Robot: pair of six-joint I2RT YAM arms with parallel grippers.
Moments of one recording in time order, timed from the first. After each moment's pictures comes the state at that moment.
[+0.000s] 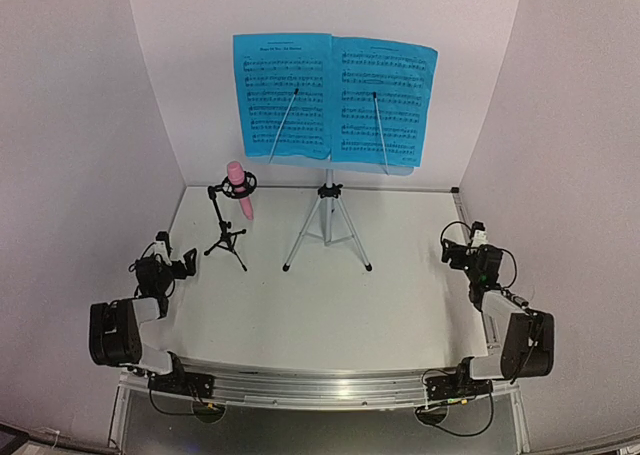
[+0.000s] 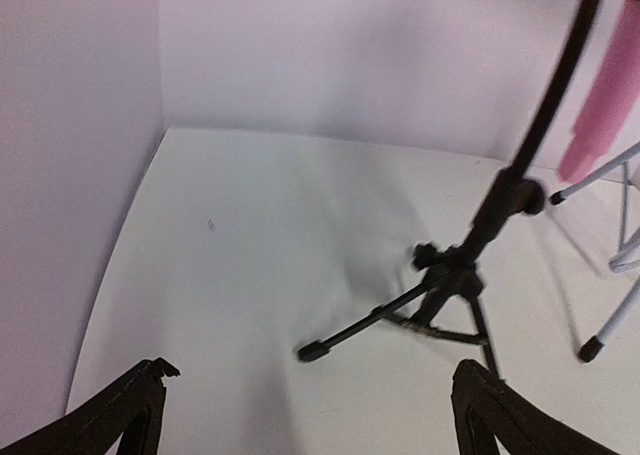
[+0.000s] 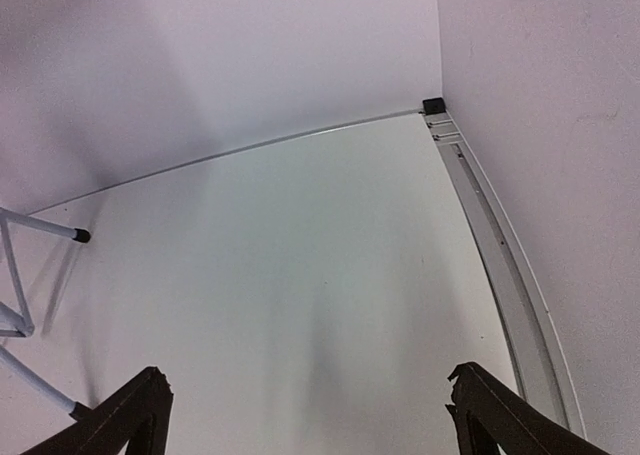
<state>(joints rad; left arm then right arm) 0.21 1.42 0.38 0.76 0.37 -0.05 -0.11 1.34 0.54 0.45 -0.16 0.19</state>
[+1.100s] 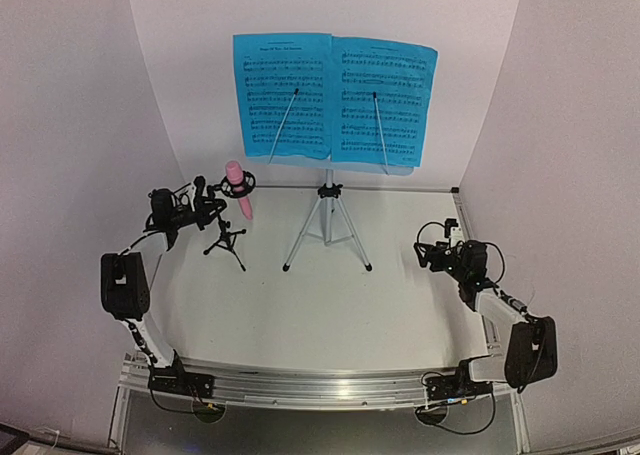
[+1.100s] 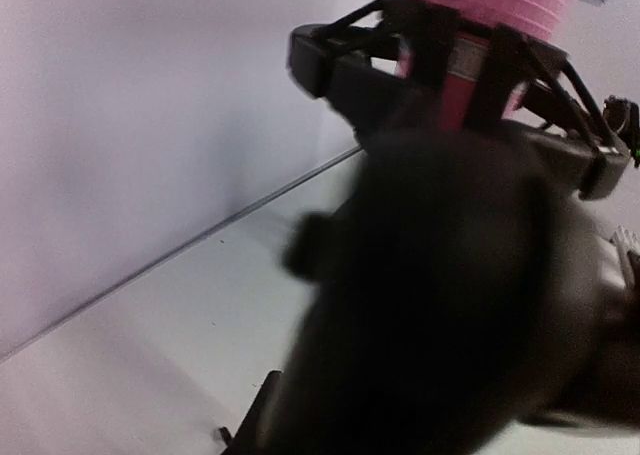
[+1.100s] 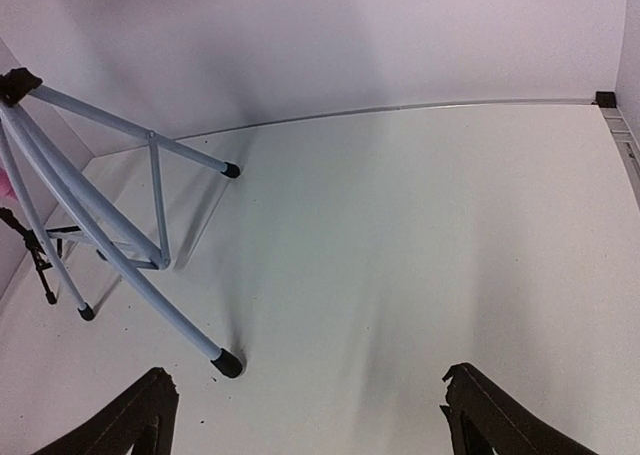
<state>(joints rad) 0.05 1.83 1.22 0.34 1.05 0.11 0.09 1.28 0.60 0.30 -0.34 0.23</state>
